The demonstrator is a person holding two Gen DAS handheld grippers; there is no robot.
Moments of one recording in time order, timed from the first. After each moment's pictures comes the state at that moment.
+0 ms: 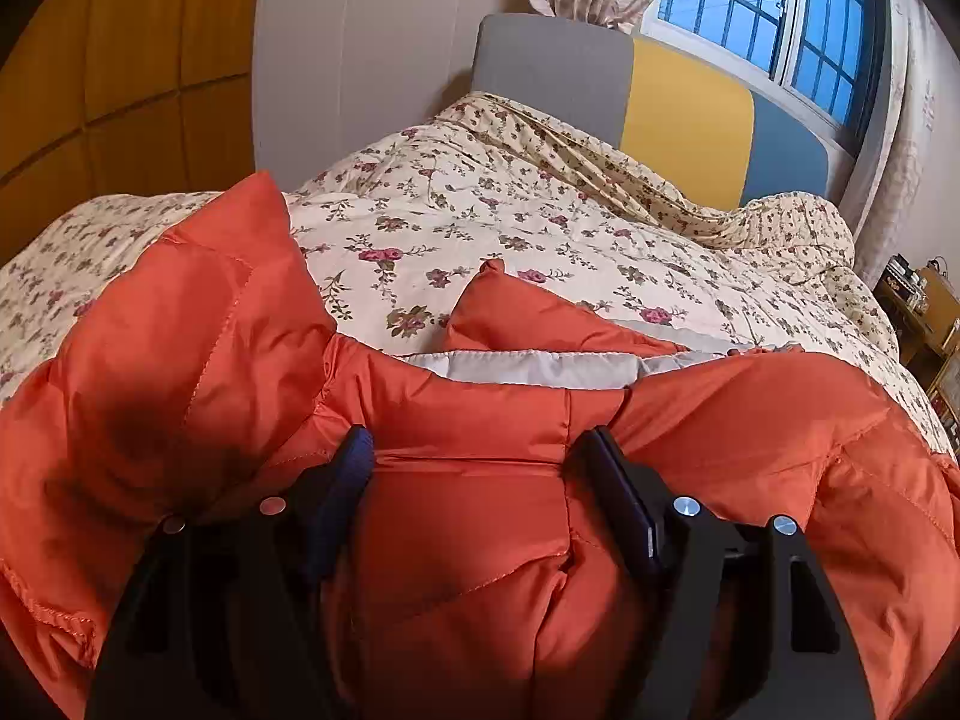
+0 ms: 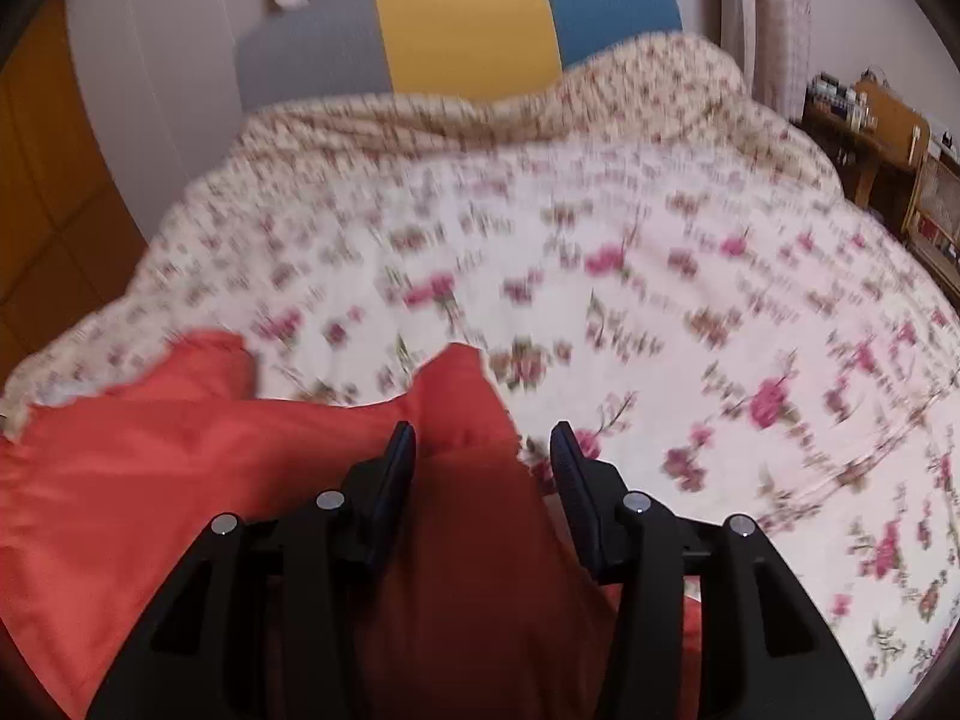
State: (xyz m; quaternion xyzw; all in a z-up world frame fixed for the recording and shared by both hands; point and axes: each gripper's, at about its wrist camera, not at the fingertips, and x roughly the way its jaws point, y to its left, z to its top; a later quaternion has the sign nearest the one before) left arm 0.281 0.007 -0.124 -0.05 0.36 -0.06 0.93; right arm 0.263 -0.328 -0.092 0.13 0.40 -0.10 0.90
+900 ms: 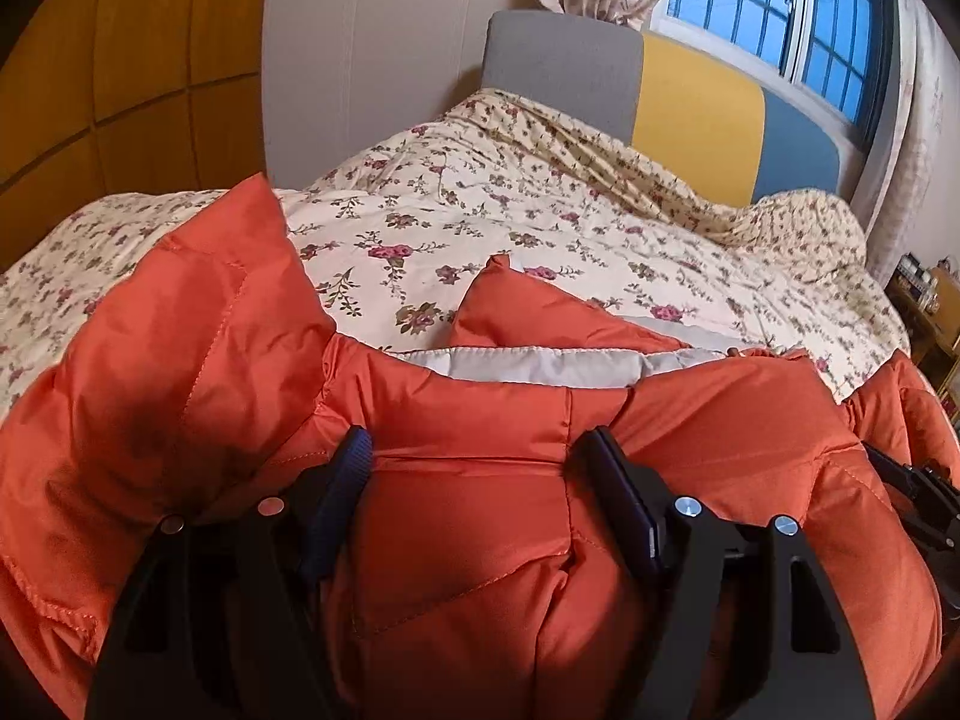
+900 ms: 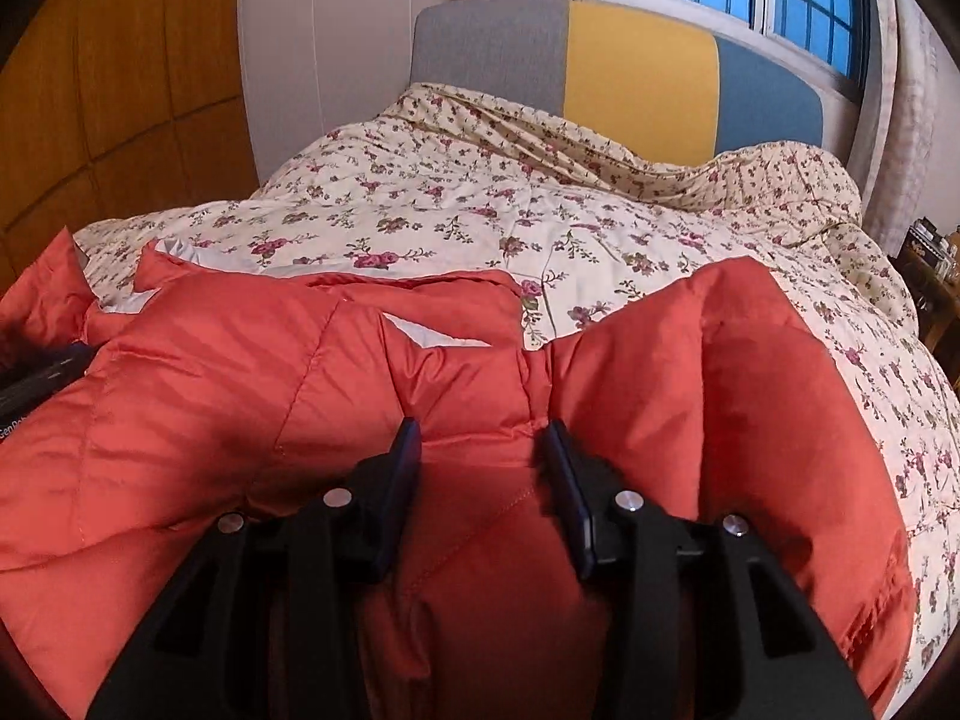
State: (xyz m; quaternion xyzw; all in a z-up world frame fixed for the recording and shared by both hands) left arm 0.284 0.004 -0.124 -0.04 0.38 -0.04 0.92; right arm 0.260 -0.213 -0.100 0.00 0.39 0.02 0.92
